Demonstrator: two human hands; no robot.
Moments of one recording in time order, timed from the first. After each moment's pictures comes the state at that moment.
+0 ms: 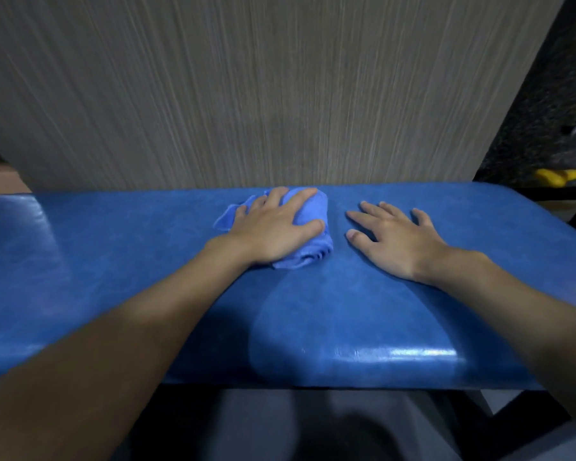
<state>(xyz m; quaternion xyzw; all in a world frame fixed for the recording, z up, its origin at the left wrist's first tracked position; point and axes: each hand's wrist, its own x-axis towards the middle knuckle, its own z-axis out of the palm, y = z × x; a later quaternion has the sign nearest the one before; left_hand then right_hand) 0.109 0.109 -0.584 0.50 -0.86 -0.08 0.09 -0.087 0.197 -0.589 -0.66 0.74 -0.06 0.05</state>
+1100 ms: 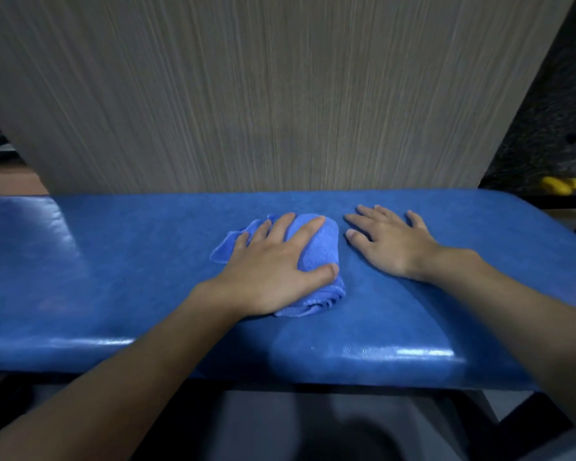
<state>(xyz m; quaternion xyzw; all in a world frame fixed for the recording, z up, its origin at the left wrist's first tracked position) 0.138 0.174 -0.588 0.48 -0.87 -0.07 0.07 -0.075 0.189 -0.582 -0.67 0.74 -0.07 0.06</state>
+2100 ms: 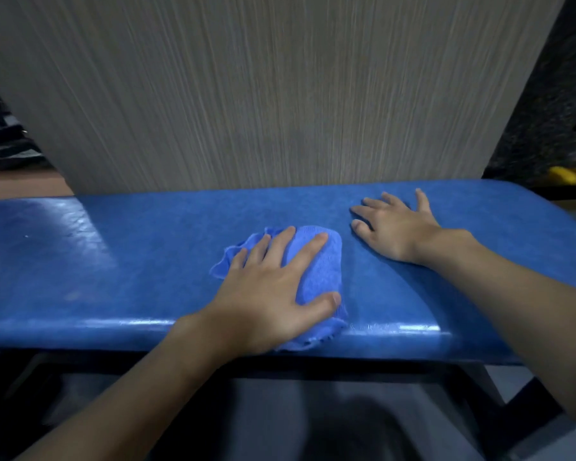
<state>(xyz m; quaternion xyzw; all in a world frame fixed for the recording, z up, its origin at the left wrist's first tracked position) 0.171 0.236 -0.586 0.47 -0.88 -0.05 0.05 -0.067 0.196 -0.575 -0.67 0.74 -0.03 0.02</state>
